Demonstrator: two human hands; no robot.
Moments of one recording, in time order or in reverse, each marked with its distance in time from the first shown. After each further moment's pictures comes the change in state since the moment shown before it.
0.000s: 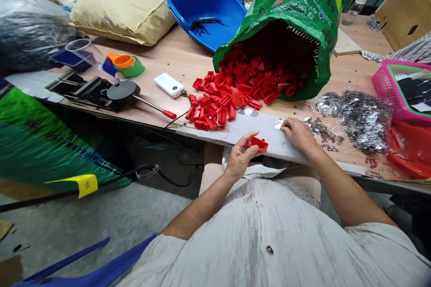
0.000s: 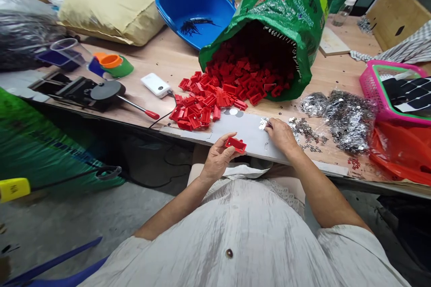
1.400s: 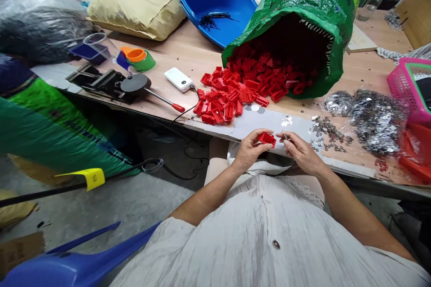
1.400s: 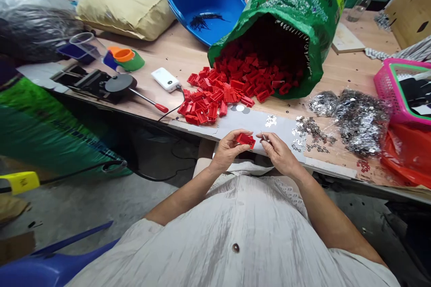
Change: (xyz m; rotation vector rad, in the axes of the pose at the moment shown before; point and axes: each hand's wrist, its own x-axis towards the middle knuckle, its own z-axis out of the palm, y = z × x) left_hand 0.012 -0.007 -0.002 0.260 -0.091 0.153; right_hand -0.072 -0.049 -0.014 0.721 -0.168 -0.067
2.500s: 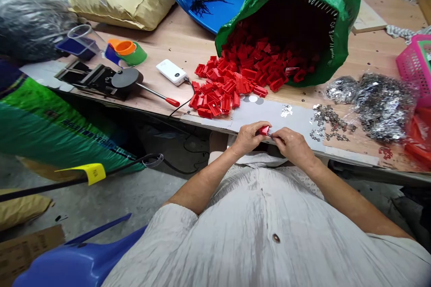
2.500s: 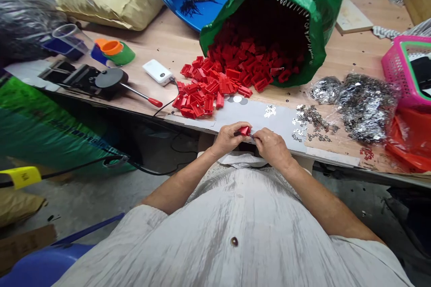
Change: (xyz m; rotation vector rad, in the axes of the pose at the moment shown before) left_hand 0.026 -0.010 -0.023 0.876 -0.175 0.175; right_hand 0.009 0.017 0.030 -0.646 0.055 -0.093
